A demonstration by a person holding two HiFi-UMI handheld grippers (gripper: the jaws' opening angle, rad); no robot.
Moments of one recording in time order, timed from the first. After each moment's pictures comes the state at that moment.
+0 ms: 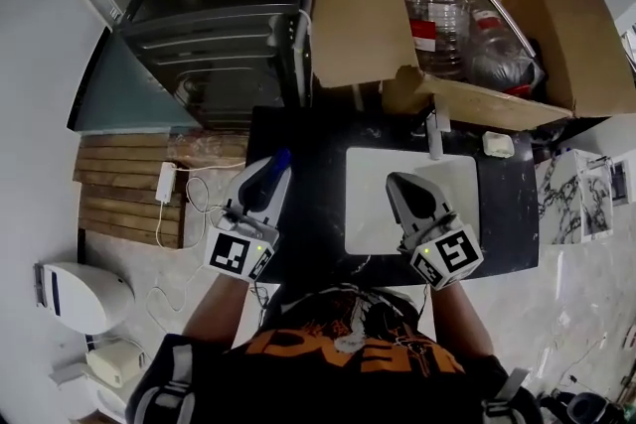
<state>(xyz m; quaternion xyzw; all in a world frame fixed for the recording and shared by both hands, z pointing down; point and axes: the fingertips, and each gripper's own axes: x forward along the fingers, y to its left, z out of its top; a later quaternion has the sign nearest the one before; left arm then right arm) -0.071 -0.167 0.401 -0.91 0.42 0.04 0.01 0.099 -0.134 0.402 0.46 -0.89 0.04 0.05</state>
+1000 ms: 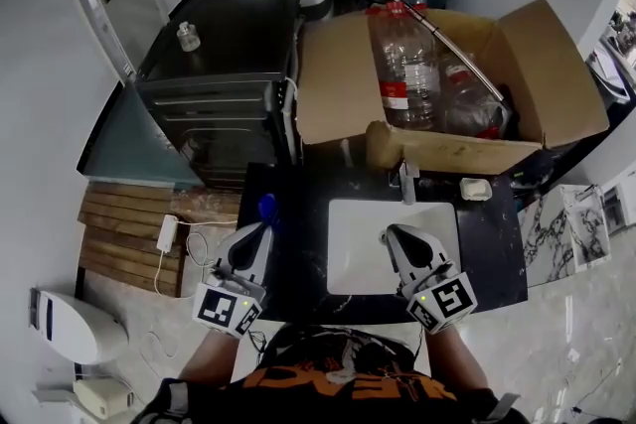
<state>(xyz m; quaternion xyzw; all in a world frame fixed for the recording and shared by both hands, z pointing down) -0.052 -0.095 0.351 -0.90 0.44 0.03 0.01 0.152 -0.076 0.352 0.47 -0.88 0.00 0.01</state>
